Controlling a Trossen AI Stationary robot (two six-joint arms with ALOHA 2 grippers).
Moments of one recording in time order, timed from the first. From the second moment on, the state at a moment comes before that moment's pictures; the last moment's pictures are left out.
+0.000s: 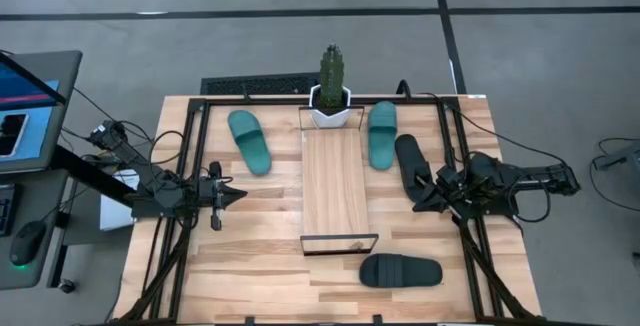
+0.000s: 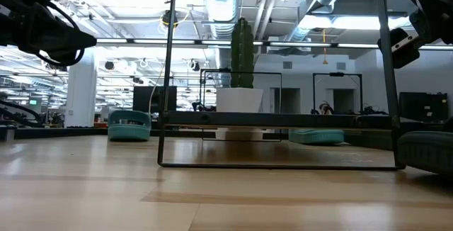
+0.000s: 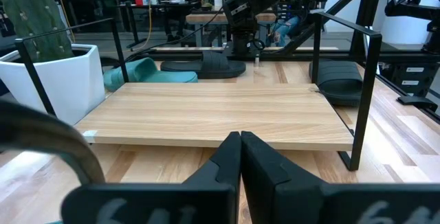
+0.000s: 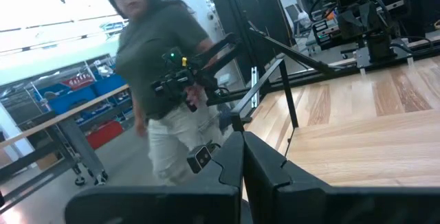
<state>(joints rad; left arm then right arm) -0.68 0.22 0.02 0.06 -0.79 -0.10 0.06 0.01 0.01 0.07 -0.47 0.39</state>
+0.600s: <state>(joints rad) -0.65 0.22 0.02 0.07 -0.80 -0.26 0.06 0.01 0.01 0.07 -0.47 0.39</state>
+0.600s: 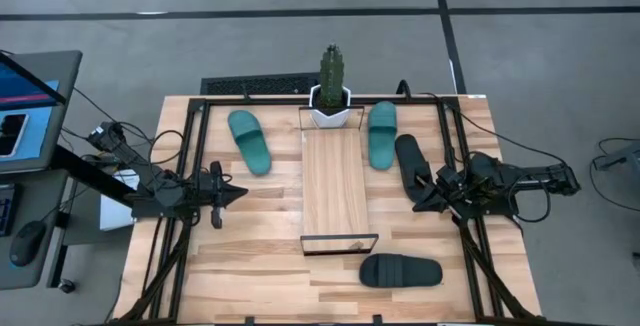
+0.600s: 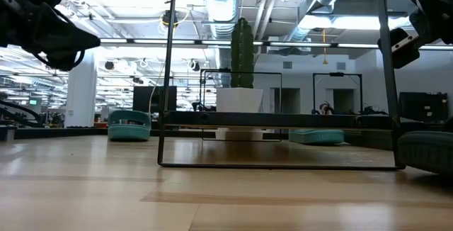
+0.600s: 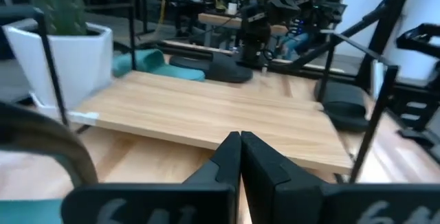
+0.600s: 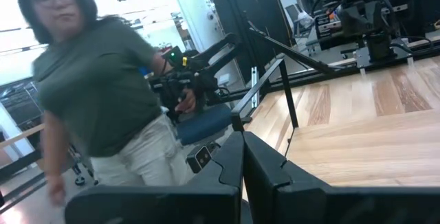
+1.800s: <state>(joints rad) -0.63 0.39 0.49 0.55 -0.74 0.45 0.06 0.01 0.01 0.07 -0.47 0.39</state>
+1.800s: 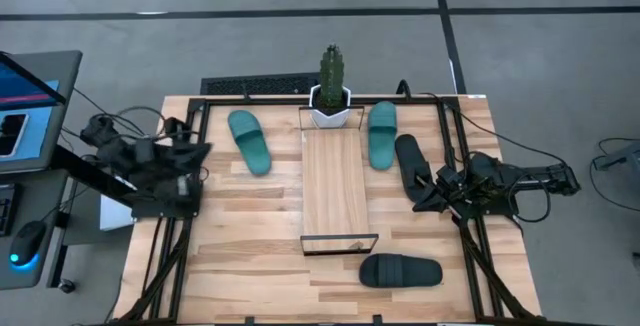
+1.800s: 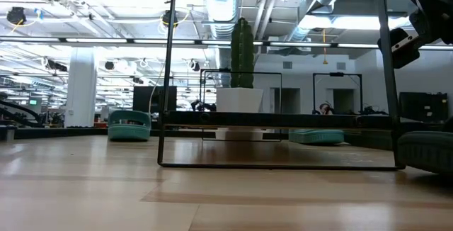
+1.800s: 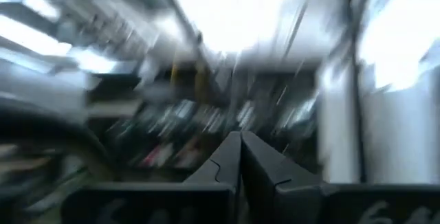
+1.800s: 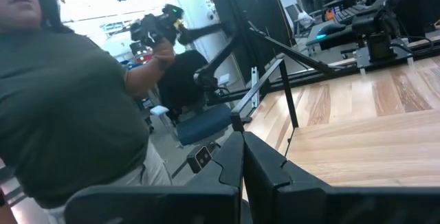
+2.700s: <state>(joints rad) -0.04 1.36 1.10 -0.90 -0.11 -0.41 0.06 0.01 0.01 0.07 -0.47 0.39</state>
